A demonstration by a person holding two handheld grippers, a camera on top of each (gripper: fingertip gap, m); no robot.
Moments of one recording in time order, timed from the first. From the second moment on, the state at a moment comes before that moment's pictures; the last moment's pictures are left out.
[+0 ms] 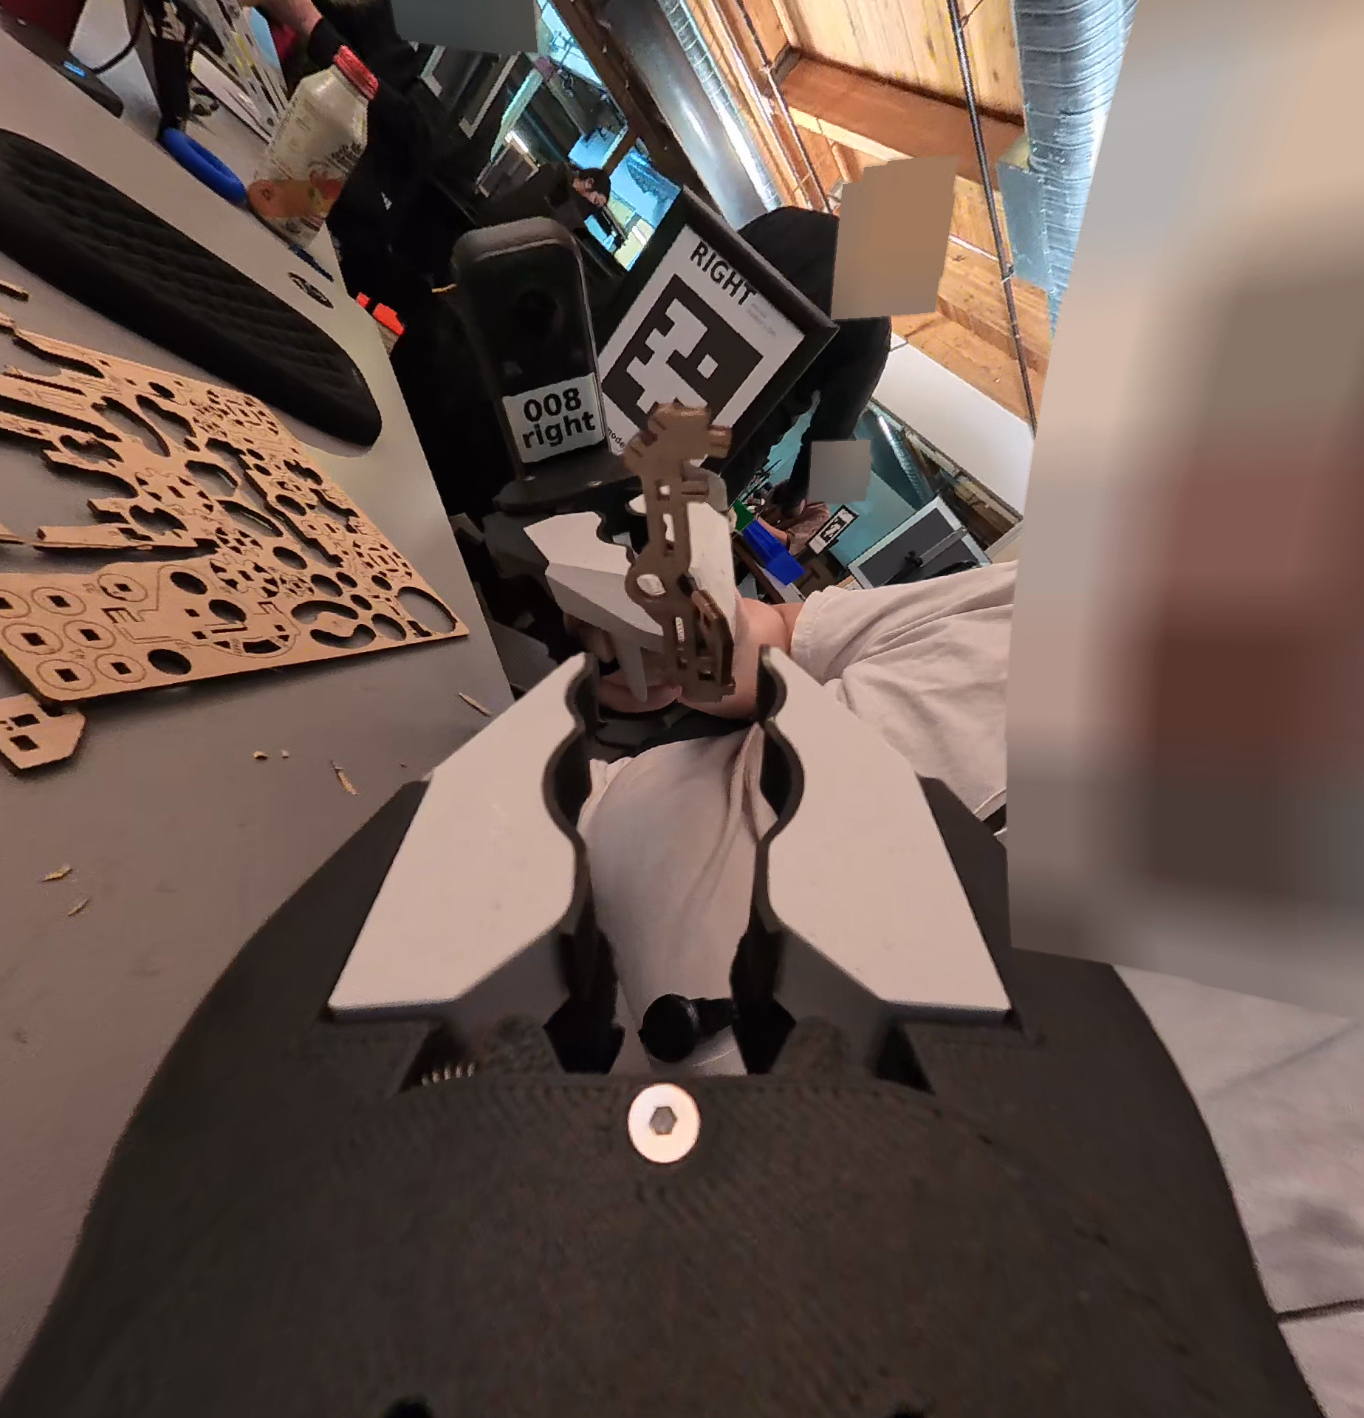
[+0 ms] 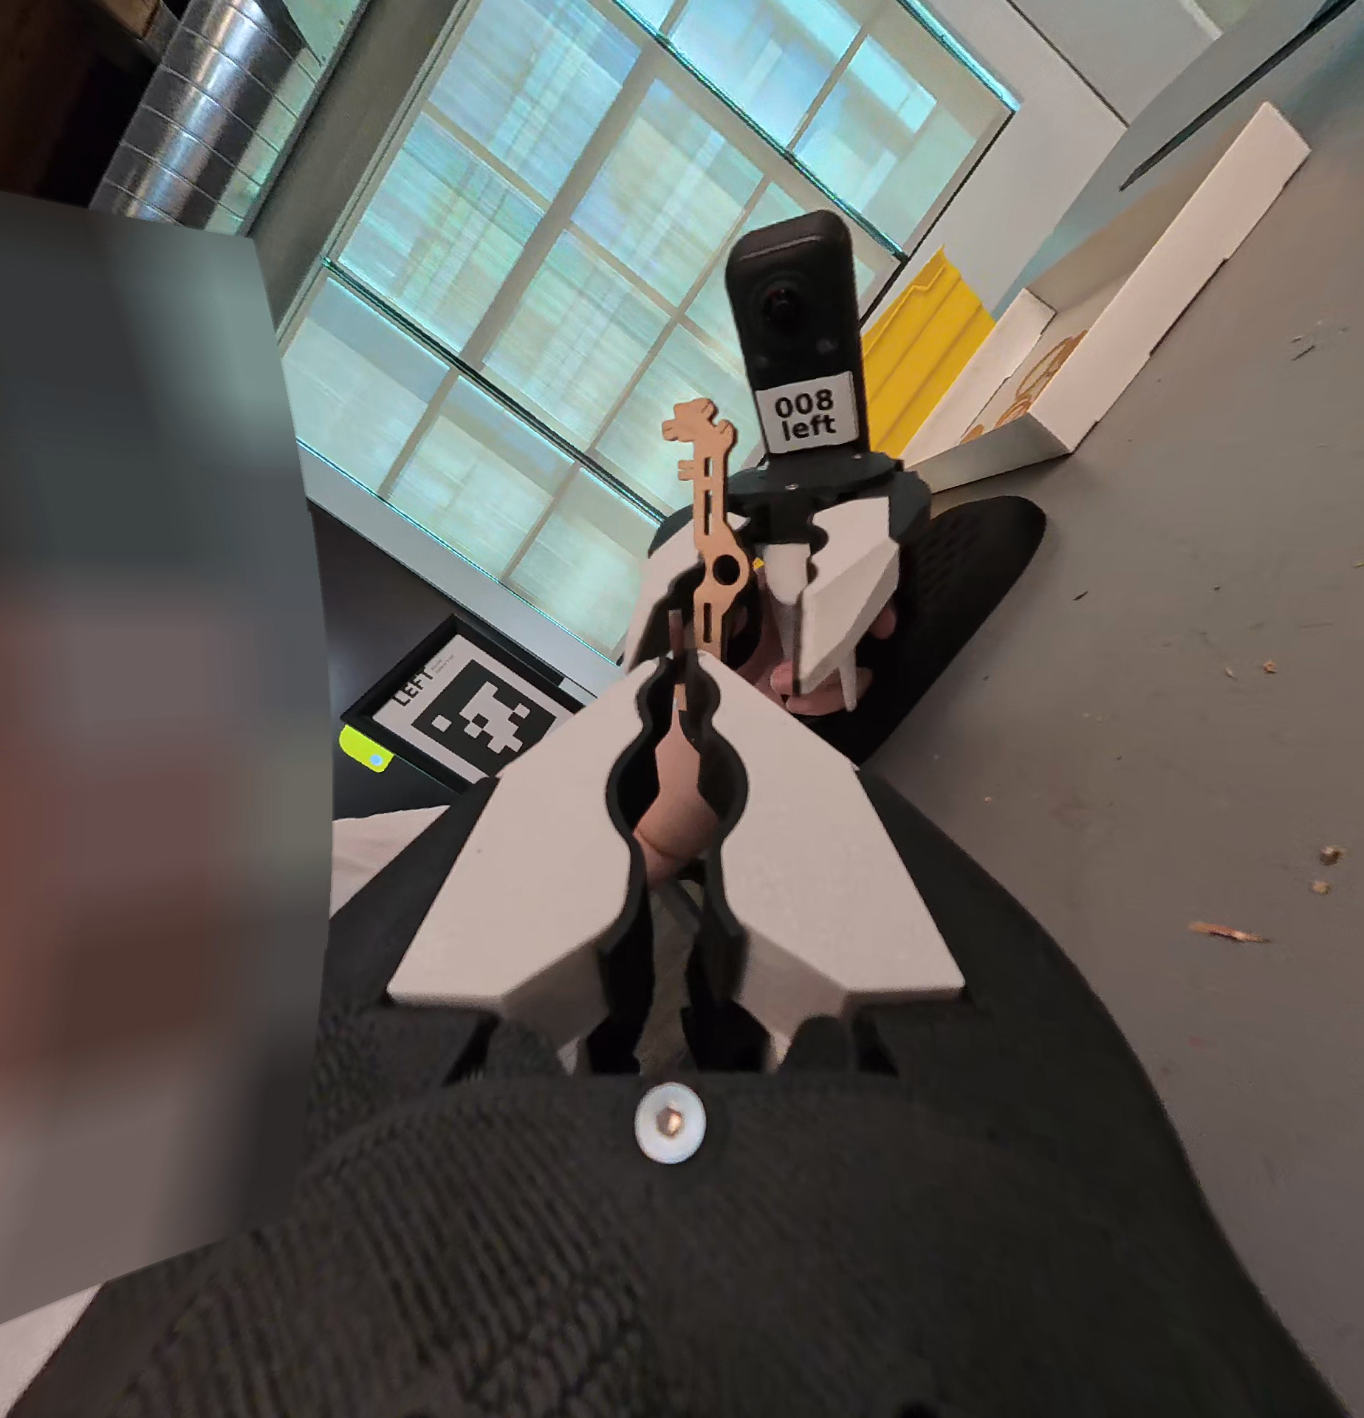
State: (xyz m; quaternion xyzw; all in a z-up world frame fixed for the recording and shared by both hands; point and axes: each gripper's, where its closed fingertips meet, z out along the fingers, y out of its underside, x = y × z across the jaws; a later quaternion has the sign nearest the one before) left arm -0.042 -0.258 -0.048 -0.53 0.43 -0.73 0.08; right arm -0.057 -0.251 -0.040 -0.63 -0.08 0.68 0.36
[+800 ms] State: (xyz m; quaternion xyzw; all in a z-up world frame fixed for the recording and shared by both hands) left arm -0.042 -0.263 -0.049 -0.51 0.43 -0.74 0.06; right arm -0.055 -0.249 -0.045 -0.63 -0.08 0.68 0.36
